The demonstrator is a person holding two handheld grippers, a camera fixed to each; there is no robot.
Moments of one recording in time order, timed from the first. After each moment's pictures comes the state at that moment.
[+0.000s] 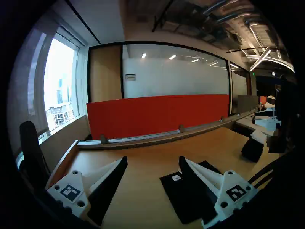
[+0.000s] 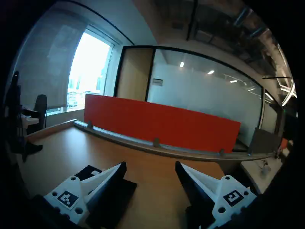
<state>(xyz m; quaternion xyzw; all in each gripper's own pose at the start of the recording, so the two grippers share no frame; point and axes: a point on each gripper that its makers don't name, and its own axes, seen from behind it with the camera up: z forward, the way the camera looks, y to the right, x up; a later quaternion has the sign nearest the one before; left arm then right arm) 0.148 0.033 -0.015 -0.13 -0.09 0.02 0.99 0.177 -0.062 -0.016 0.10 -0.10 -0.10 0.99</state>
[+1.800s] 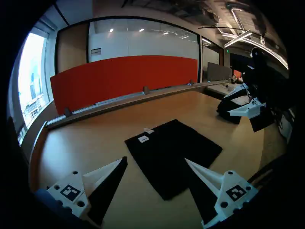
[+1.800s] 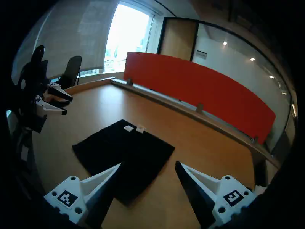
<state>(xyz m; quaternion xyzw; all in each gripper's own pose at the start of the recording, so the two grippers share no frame) 0.000 0.107 -0.053 -0.27 -0.21 0.07 0.94 0.028 -0.106 -0.059 0.25 -0.24 -0.16 0.92</state>
